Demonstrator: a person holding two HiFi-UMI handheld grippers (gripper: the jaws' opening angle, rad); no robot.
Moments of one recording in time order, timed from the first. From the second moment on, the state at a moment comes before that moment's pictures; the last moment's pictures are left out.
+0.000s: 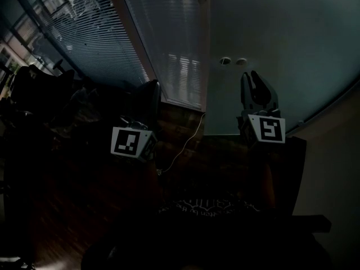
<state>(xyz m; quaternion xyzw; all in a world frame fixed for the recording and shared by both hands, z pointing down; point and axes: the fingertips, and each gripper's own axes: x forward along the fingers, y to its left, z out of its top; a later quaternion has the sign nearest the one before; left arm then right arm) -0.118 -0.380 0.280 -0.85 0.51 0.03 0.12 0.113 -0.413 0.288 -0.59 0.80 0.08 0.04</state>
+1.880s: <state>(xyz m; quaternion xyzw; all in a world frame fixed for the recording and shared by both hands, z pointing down) -0.136 -0.537 0.280 -0.85 0.50 0.03 0.12 0.106 -0.567 0.310 -0.61 0.79 0.06 0.00</state>
